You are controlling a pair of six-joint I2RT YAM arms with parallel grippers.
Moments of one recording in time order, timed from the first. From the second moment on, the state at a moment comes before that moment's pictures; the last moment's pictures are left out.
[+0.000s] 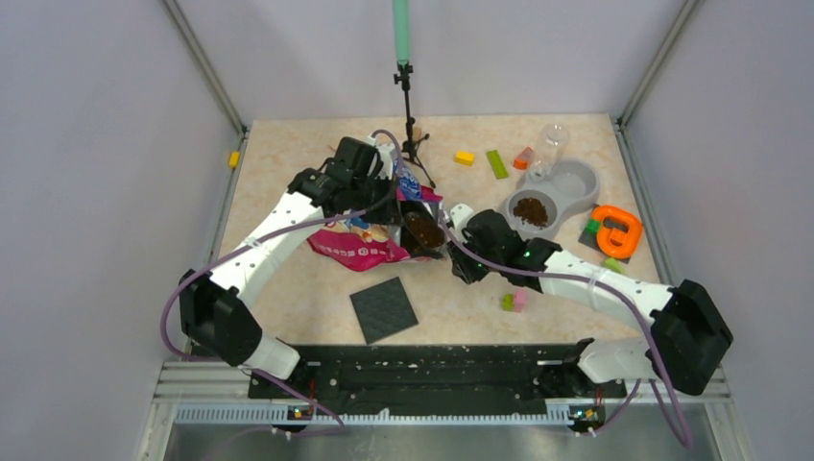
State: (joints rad) left arm -0.52 1.49 1.40 -0.77 0.29 -0.35; right arm 0.81 1.29 0.82 -0.31 -0.01 0.06
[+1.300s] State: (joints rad) left arm -0.47 1.49 1.40 -0.72 0.25 -0.40; right arm 0.82 1.01 0.97 -0.83 0.03 0.13
